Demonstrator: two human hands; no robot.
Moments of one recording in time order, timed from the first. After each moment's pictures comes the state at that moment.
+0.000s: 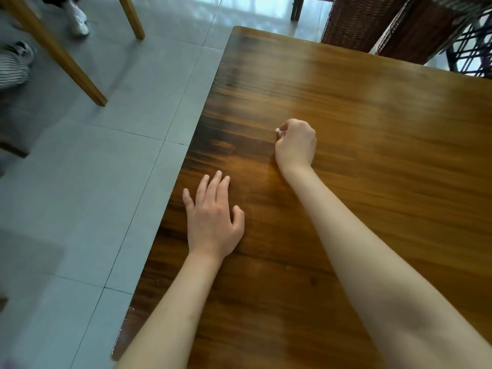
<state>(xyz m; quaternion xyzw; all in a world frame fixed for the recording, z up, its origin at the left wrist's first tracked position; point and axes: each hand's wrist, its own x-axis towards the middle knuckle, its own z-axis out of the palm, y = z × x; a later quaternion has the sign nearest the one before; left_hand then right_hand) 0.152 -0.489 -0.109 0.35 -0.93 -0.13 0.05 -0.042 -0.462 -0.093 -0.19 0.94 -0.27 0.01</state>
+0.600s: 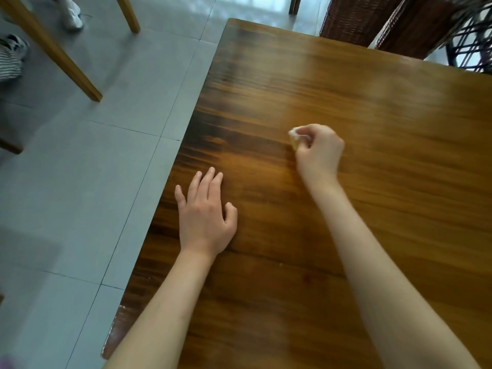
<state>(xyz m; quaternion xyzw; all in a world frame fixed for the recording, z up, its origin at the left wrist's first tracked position) 0.150 -0.489 -0.110 0.35 -0.93 -0.13 0.06 -0.044 -0.408 -0.078 -0.21 0.92 -0.34 -0.01</state>
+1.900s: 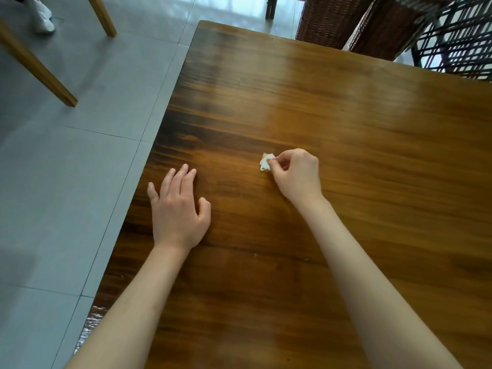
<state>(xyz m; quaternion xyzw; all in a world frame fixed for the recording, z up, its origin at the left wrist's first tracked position) 0.151 -0.490 -0.114 0.35 -0.93 -0.12 0.07 -0.024 -0.362 -0.083 -0.23 0.93 -0.27 0.08</state>
